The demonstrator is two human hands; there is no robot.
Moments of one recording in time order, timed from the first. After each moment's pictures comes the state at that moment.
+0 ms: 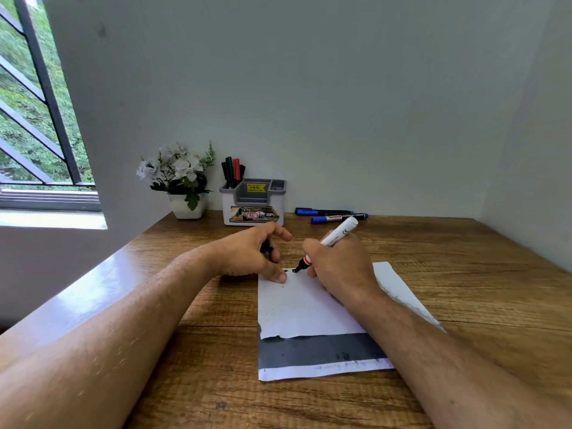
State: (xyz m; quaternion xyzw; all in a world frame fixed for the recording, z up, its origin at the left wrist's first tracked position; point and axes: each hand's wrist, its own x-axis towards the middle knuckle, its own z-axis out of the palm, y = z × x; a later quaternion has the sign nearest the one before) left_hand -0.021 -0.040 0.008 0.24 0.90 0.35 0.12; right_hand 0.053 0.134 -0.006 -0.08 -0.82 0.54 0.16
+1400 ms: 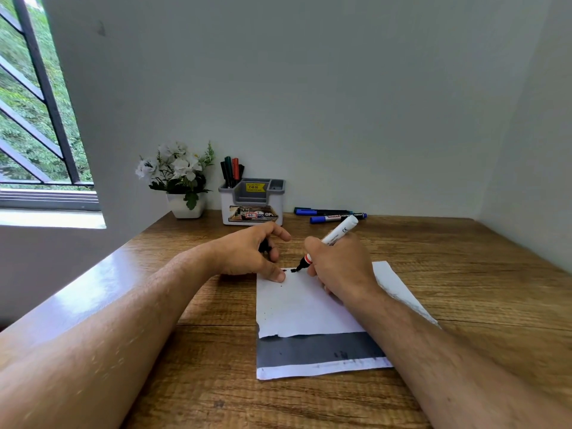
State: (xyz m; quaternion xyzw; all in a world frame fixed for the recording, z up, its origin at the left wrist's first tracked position) left_hand -0.023 -0.041 0.007 0.24 0.90 0.35 0.11; right_hand 0.050 0.135 -0.006 -0.09 -0.82 0.54 0.16
